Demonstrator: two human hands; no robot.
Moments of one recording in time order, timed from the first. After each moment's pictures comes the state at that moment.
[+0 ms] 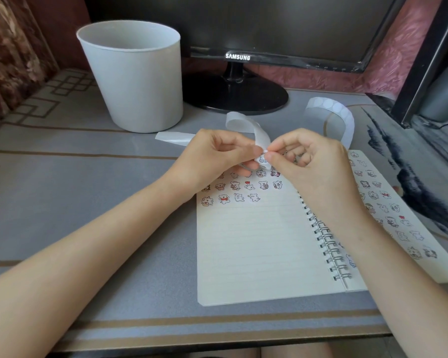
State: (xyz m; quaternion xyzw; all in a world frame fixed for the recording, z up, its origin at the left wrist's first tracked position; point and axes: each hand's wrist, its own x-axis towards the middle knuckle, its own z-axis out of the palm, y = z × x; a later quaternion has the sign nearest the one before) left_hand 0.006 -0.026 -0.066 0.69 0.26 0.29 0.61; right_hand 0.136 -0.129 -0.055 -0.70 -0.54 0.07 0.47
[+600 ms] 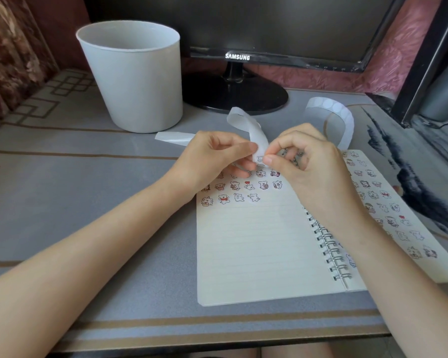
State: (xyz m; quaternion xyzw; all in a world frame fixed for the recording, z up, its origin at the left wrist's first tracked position) left_hand 0.007 -0.025 -0.068 0.68 0.28 0.28 0.62; right_hand 0.139 -0.129 -0.059 -0.70 -0.57 0.05 0.43
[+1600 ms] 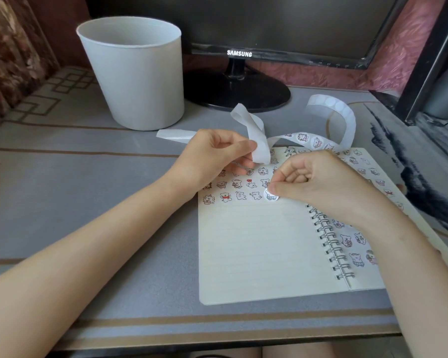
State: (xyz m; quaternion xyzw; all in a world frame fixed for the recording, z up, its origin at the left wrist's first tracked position) left_hand 0.007 -0.027 -0.065 0.68 0.31 0.28 0.61; right_hand 0.146 -0.141 -0.047 -0.76 -0.51 0.27 0.31
